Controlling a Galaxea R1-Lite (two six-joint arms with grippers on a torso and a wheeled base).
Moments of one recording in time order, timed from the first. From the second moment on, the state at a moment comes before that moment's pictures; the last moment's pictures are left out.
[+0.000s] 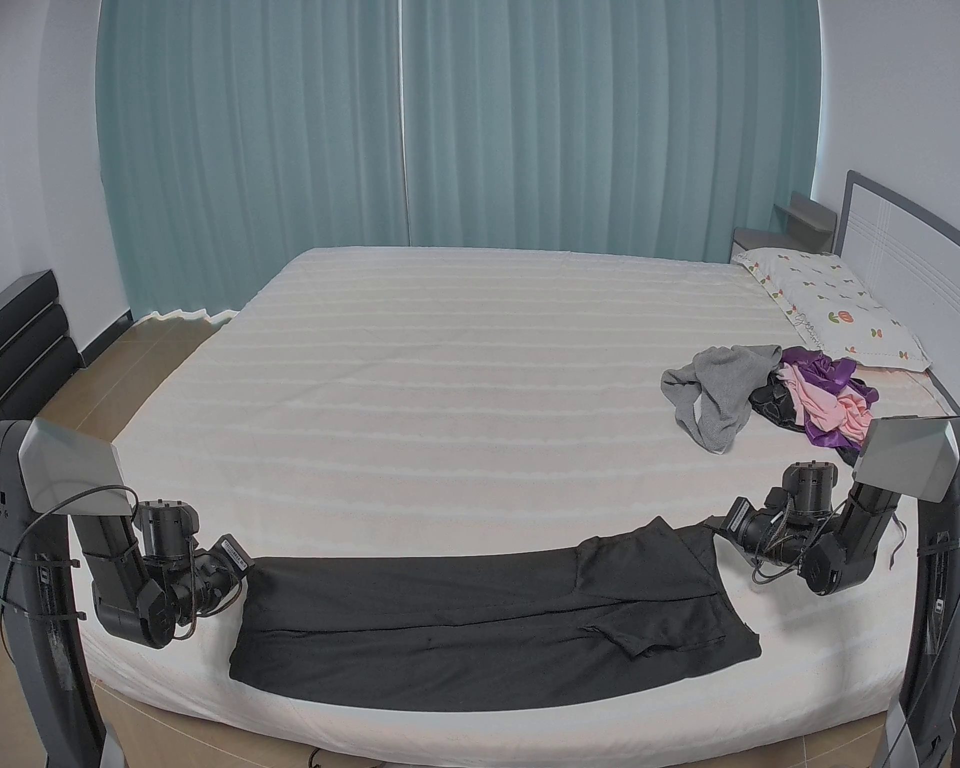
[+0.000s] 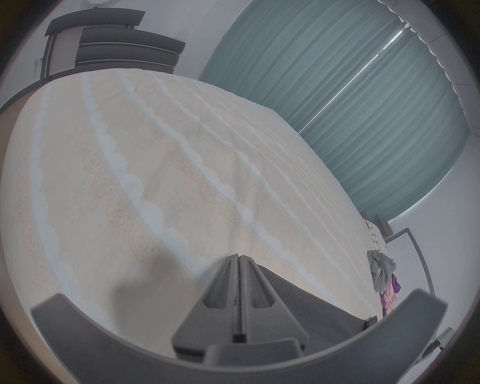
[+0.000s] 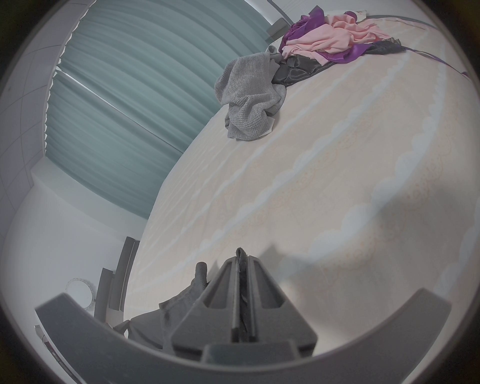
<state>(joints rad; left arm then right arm) 0.07 2.34 -0.46 -1.25 -0.08 -0.73 -0.01 2.43 -0.74 -1.12 0.31 0.72</state>
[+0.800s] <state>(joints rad) 0.08 2.29 -0.40 -1.25 -0.10 -0.73 -0.02 2.32 -0.58 -1.13 0.32 0.76</state>
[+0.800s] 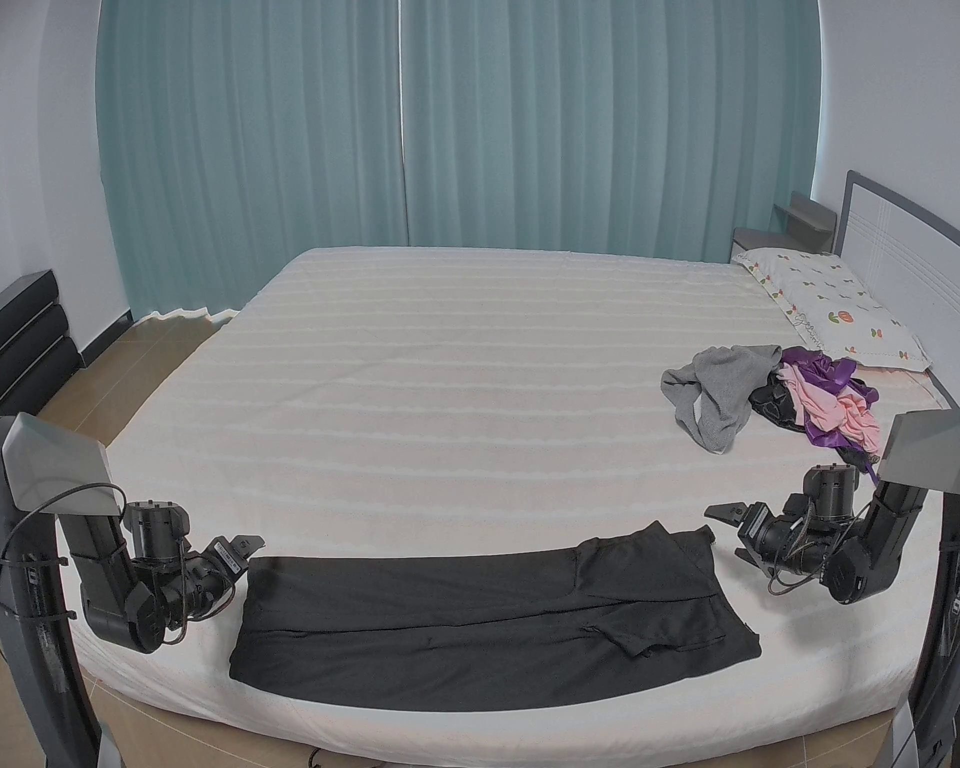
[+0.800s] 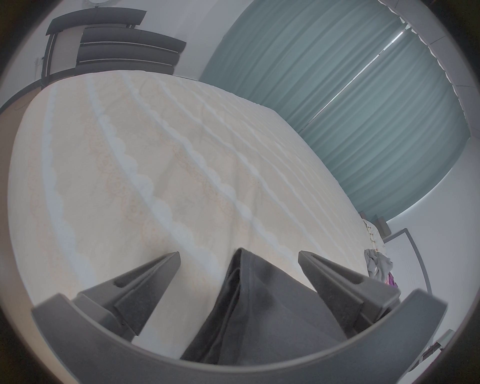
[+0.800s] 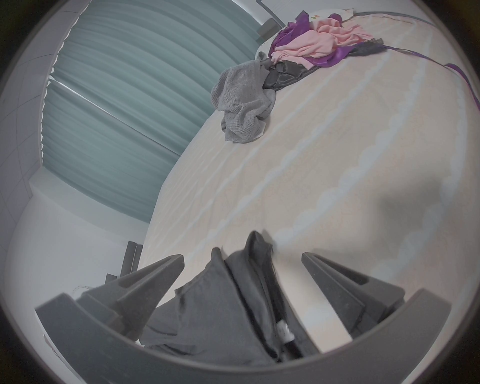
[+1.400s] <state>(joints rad) 0.07 2.13 -0.15 -1.26 -0.15 -0.80 0.00 2.20 -0.16 -1.41 0.32 0.74</state>
